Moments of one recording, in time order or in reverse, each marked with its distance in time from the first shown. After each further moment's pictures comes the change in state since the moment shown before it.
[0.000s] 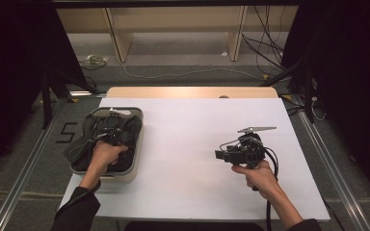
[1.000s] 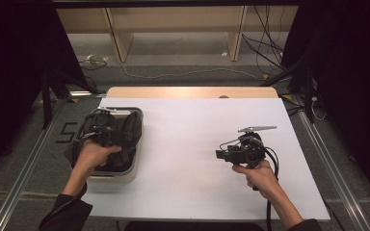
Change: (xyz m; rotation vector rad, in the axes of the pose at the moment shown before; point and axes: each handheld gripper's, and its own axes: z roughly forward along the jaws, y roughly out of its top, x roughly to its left) left arm -0.003 0.000 -0.048 -0.048 -0.039 0.068; right arm 0.001 0.001 -0.002 0.006 -0.017 0.002
